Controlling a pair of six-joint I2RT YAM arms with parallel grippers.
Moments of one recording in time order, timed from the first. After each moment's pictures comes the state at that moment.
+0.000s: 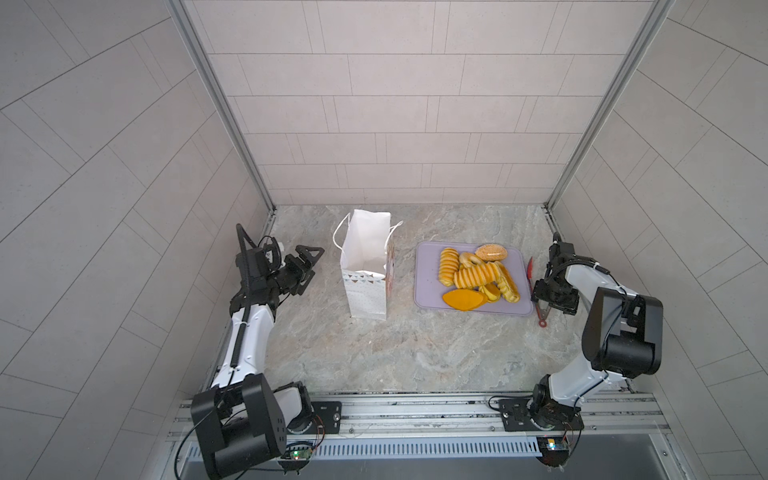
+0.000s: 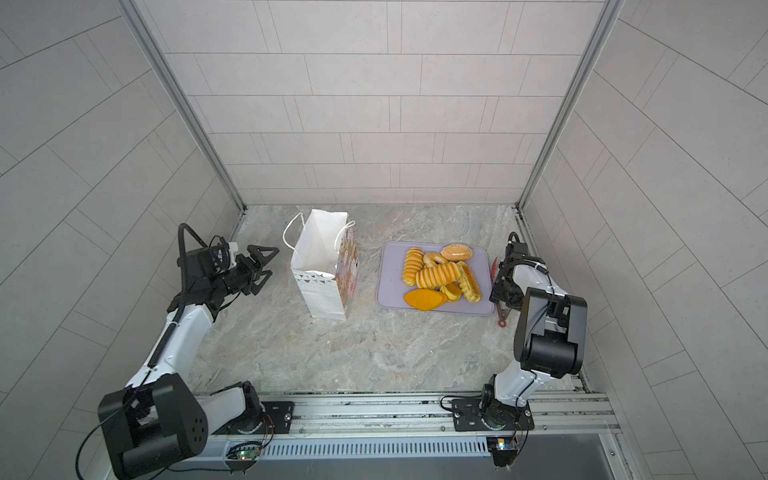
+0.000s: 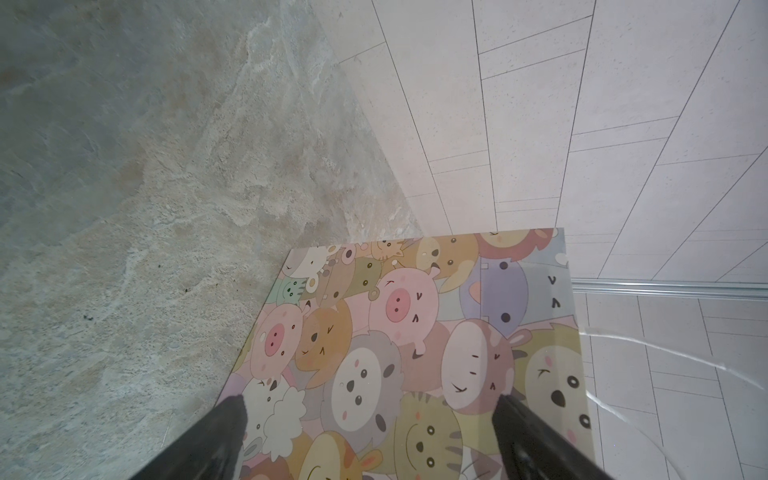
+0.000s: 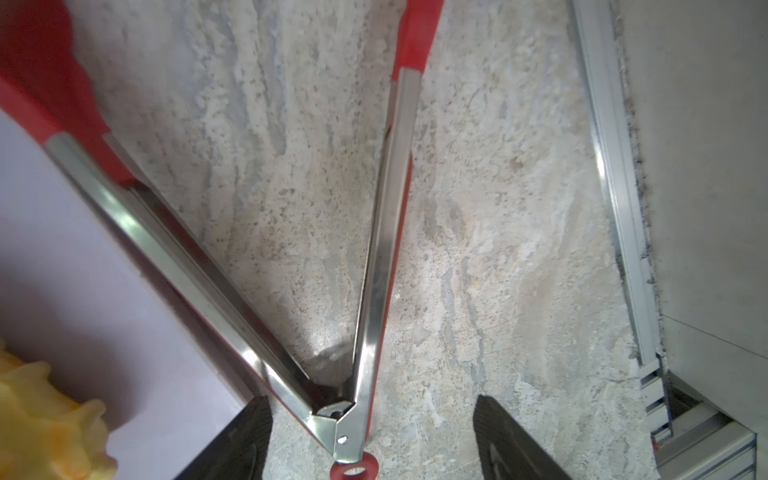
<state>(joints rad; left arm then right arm) 0.32 1.15 0.75 -0.20 0.80 -0.85 -0.31 1.62 1.04 -0.84 0.21 0.24</state>
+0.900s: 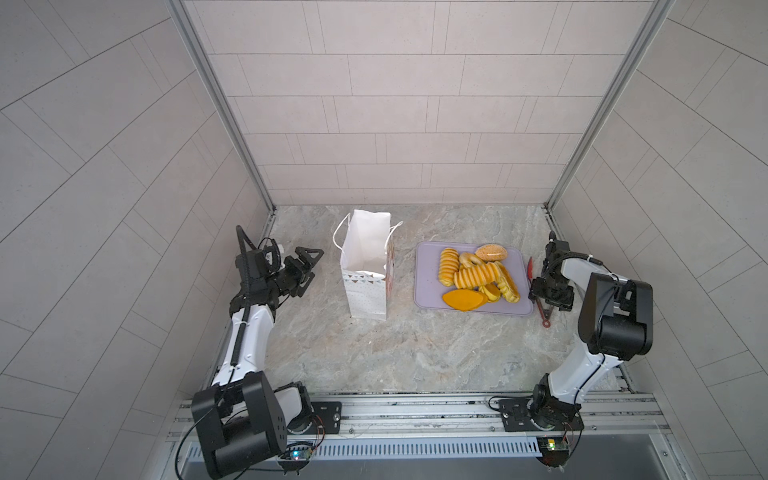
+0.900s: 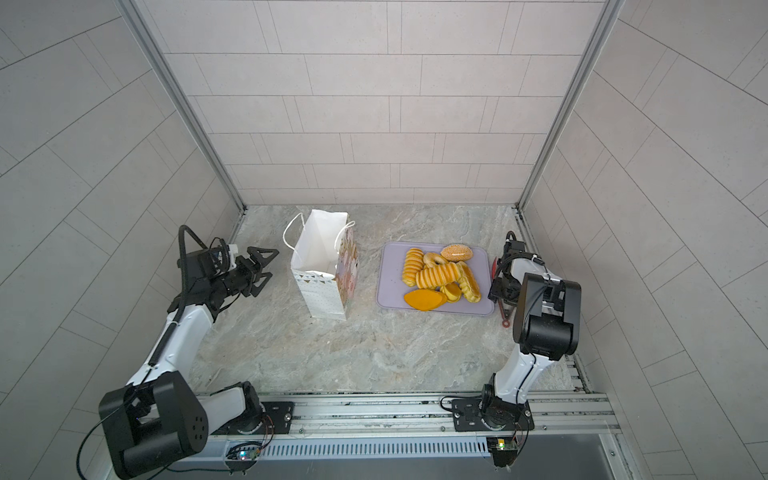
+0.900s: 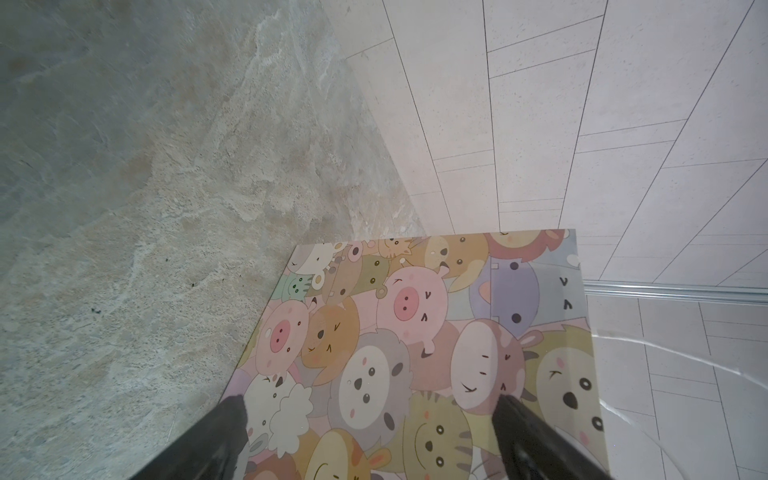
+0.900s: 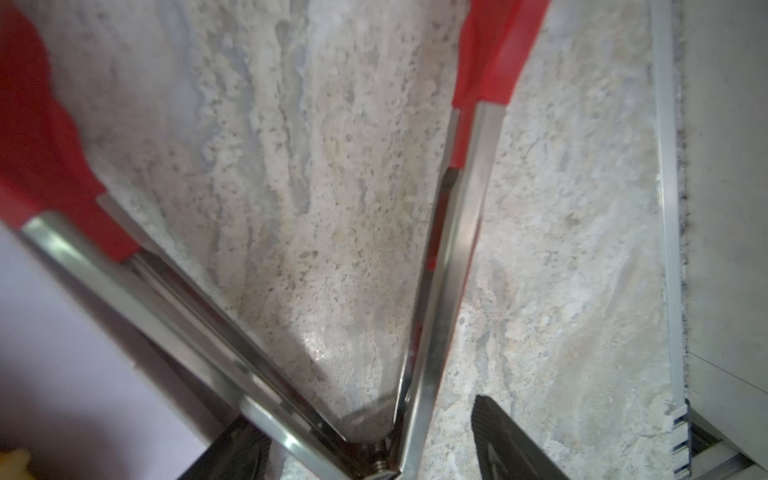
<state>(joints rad) 0.33 1.16 0.74 -0.20 0.81 -0.85 -0.31 1.76 1.10 -0.81 0.19 0.22</state>
